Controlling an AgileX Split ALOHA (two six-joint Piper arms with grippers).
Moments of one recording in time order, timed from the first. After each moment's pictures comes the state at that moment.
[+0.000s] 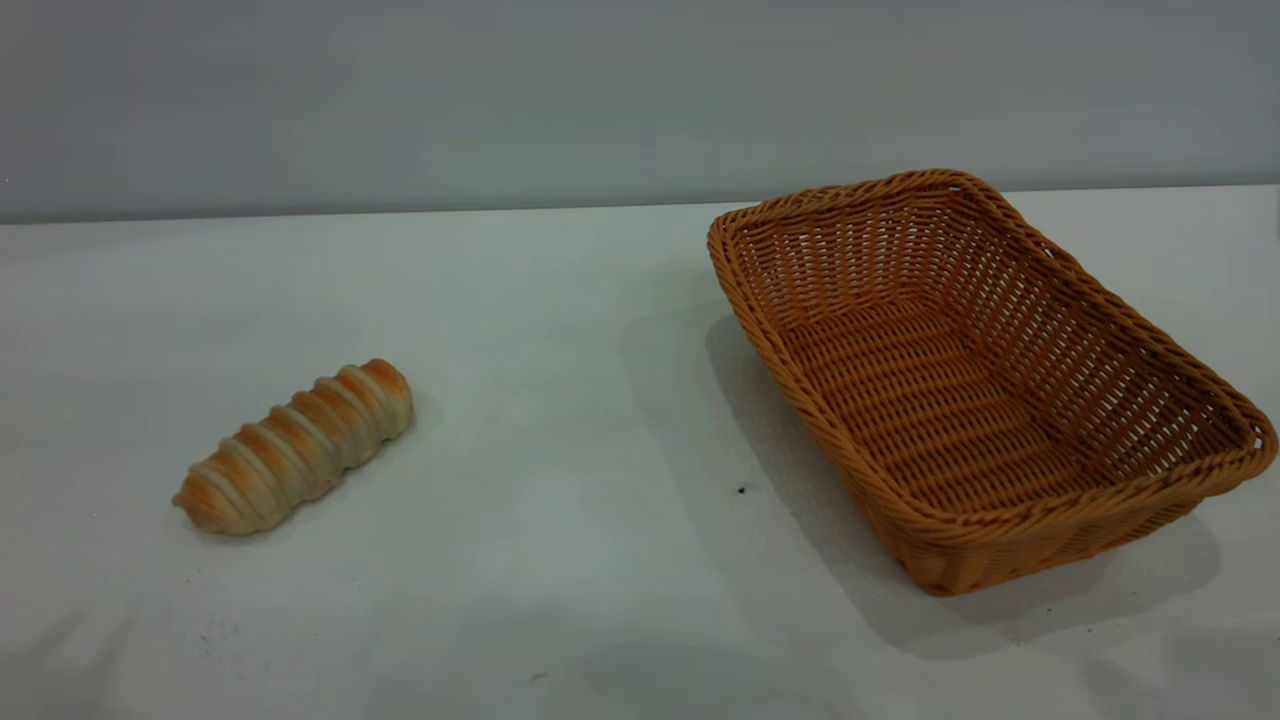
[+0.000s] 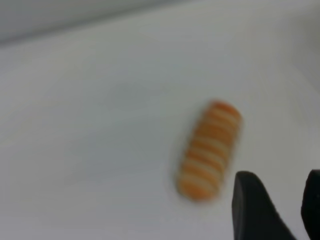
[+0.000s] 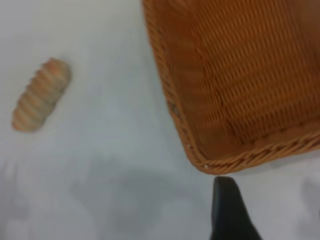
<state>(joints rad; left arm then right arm) 0.01 0.92 -0.54 -0.41 0.24 0.55 0.04 1.07 -0.48 0.84 0.49 -0.40</state>
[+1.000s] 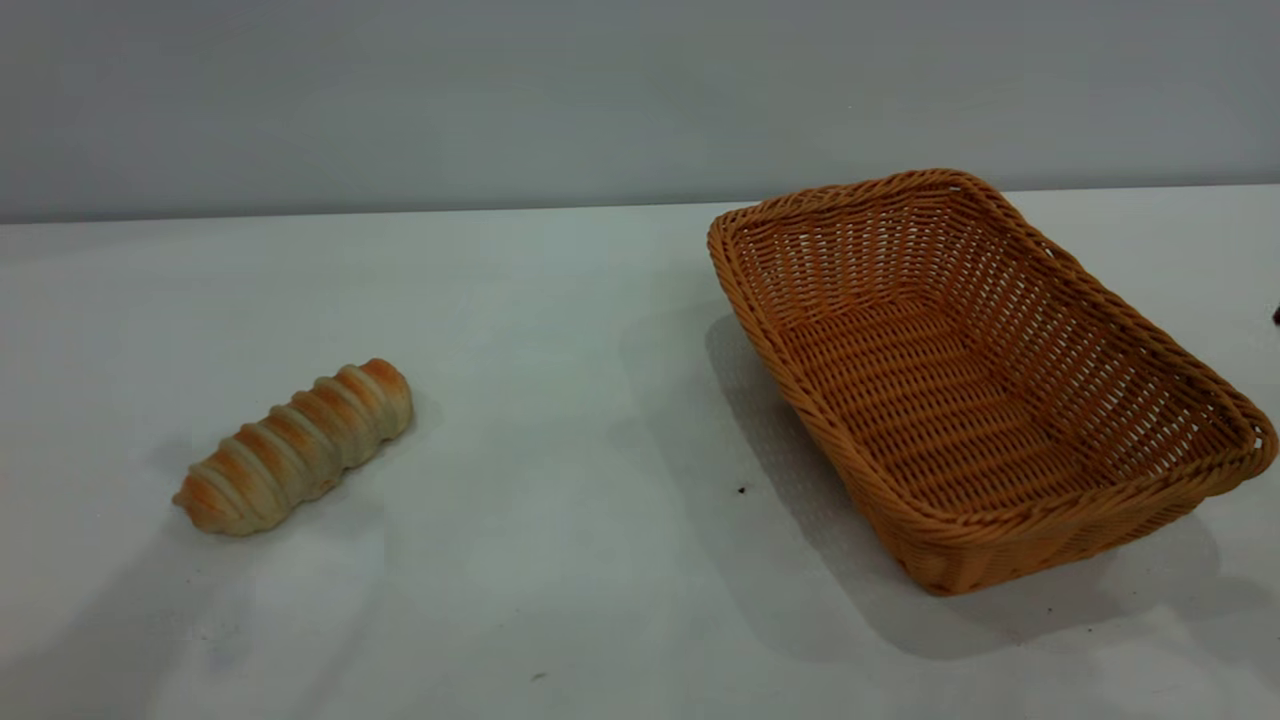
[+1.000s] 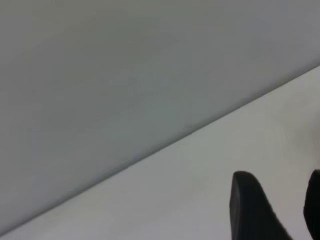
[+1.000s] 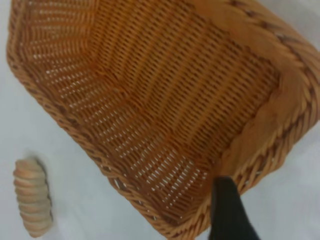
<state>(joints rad) -0.23 1.44 -0.96 -0.46 -0.05 0.73 -0.23 1.47 -0.52 1.15 0.51 -0.44</state>
